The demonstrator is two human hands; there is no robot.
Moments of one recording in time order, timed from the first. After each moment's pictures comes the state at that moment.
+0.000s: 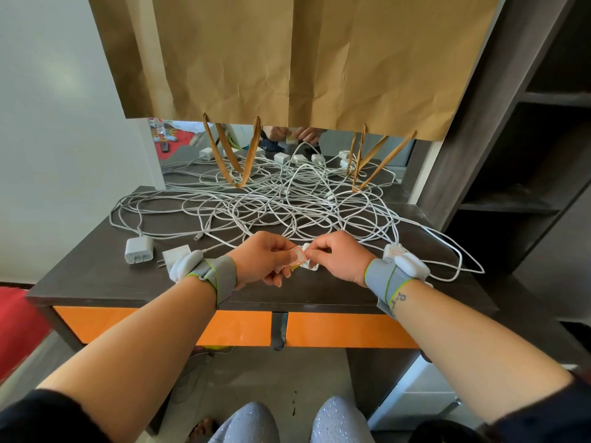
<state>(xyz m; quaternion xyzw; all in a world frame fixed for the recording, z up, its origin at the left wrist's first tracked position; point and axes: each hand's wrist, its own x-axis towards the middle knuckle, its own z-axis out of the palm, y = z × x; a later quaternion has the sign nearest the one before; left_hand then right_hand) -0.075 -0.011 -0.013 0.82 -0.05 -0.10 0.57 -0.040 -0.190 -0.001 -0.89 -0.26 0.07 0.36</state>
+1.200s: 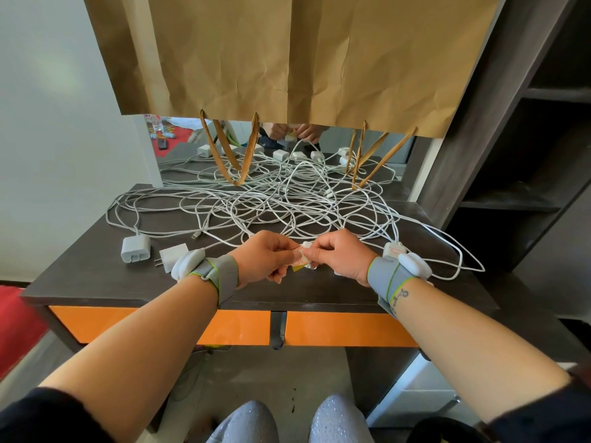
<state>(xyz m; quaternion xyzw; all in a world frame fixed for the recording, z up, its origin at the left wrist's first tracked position) -0.072 -0.016 -0.012 0.82 -0.07 -0.10 0.56 -0.037 -0.193 -0.004 -0.86 -0.24 0.10 0.44</state>
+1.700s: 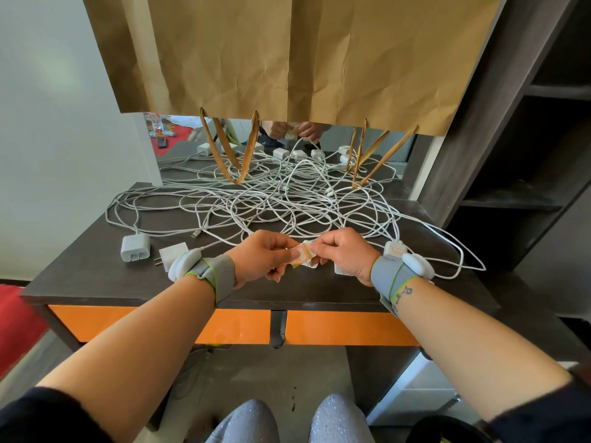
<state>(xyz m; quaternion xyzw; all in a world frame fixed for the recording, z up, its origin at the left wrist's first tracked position) -0.072 -0.013 -0.014 0.80 -0.08 -0.11 0.58 -0.031 -0.196 -0.010 -0.84 -0.21 0.11 0.49</state>
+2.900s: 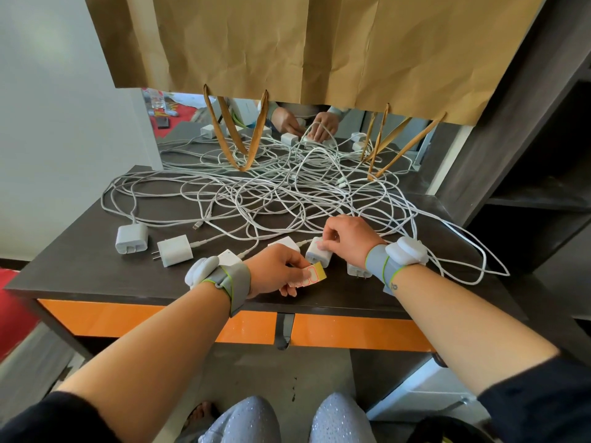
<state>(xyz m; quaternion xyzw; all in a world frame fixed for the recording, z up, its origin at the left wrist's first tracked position) -0.056 -0.018 -0.045 0.84 -0.04 -0.17 0.52 0.025 -0.186 -0.027 -0.95 -0.26 -0.01 0.19</state>
